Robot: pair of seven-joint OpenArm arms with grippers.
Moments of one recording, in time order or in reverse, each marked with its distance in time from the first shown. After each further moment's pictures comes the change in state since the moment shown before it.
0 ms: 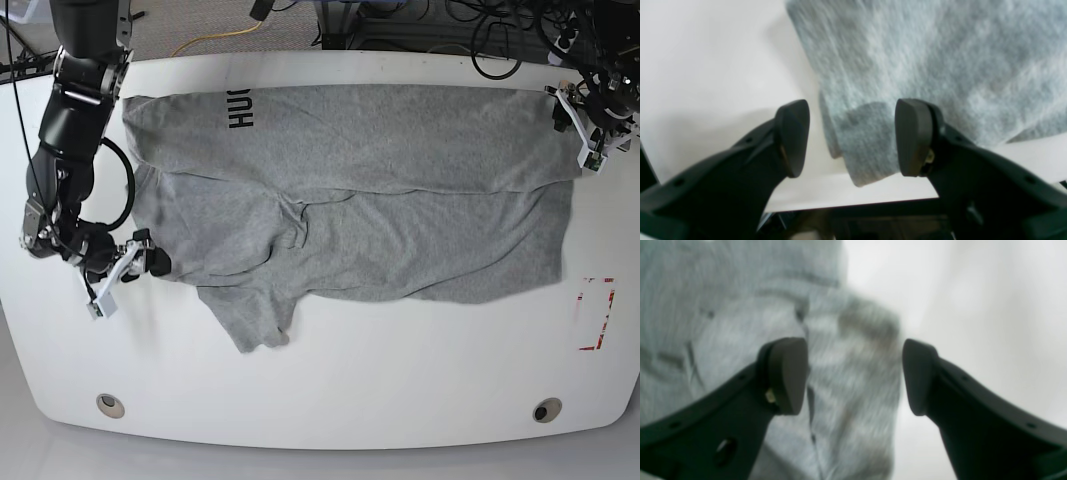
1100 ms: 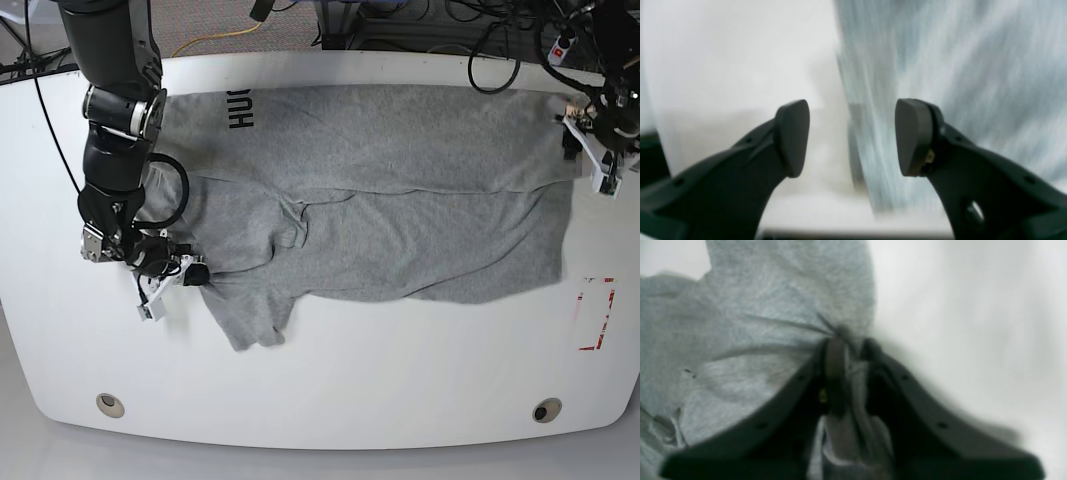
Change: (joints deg) left arm -6.6 2.6 -4.1 0.6 0.3 -0.1 0.8; right arm 10.8 -9.5 0.3 -26.8 -20.2 -0.1 23.5
